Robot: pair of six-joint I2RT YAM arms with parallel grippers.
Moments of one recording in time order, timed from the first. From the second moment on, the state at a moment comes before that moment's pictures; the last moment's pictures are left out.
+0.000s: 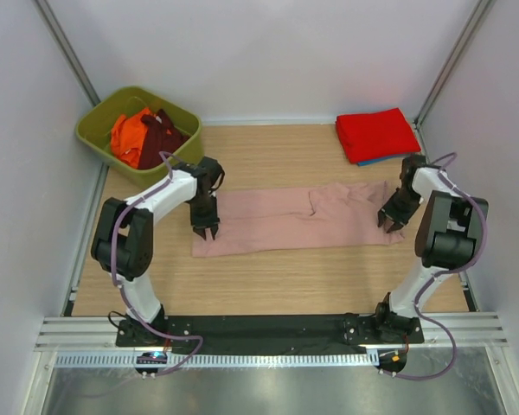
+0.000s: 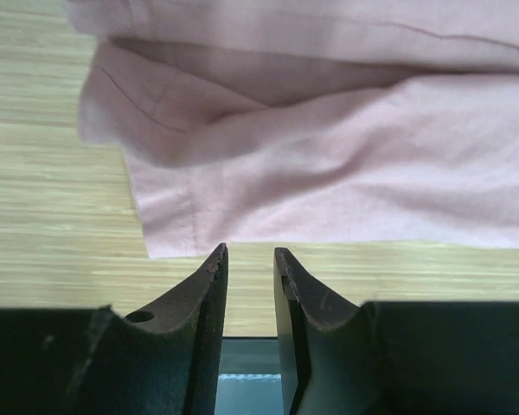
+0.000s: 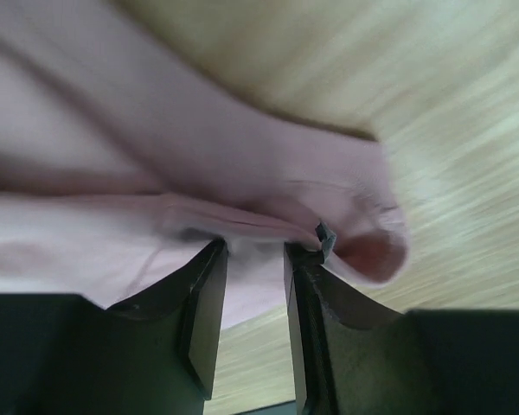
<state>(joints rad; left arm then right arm) -0.40 1.81 1.30 -1.00 0.02 -0.51 -0.23 1.78 1.23 -0.88 0.03 0.53</state>
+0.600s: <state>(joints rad) -0.46 1.68 1.34 -0.95 0.14 -0.53 -0.13 1.75 1.41 -0.92 0.08 0.46</state>
